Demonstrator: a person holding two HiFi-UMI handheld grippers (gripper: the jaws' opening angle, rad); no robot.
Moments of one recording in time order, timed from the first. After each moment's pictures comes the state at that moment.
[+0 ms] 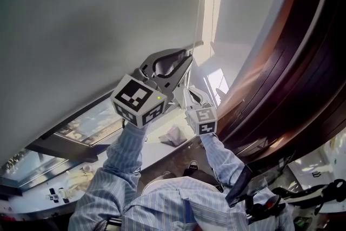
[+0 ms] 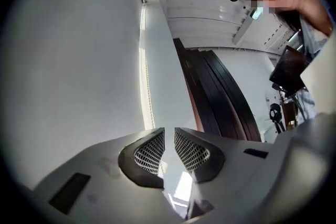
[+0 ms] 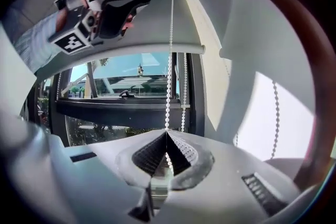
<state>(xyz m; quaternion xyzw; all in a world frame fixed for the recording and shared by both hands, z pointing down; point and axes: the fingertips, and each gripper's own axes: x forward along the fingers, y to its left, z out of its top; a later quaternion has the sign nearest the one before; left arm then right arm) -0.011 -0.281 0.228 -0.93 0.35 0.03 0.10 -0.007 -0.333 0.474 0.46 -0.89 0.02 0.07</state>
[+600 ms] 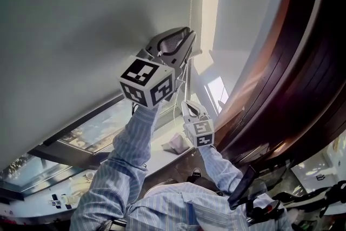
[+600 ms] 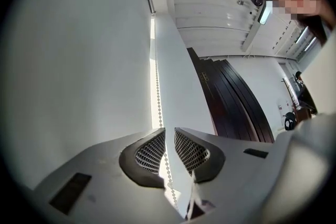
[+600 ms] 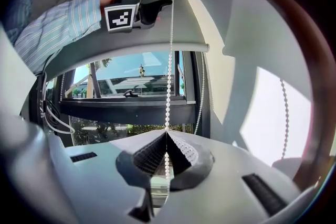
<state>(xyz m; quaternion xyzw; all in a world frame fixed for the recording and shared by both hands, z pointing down) -0.008 -0.325 0.162 -0.91 0.38 0.10 0.10 -0.018 -0.315 0.487 0.45 -0.89 0.03 0.07</state>
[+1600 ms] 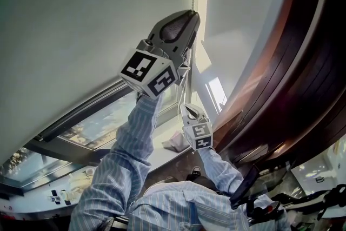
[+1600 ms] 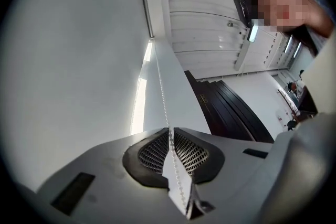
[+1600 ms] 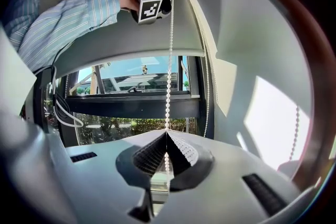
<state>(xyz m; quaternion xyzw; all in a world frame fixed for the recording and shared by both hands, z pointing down) -0.005 -0.323 0.117 -0.90 0.35 0.22 0.16 -0.021 -0.304 0.504 0.43 -0.90 0.03 0.08</state>
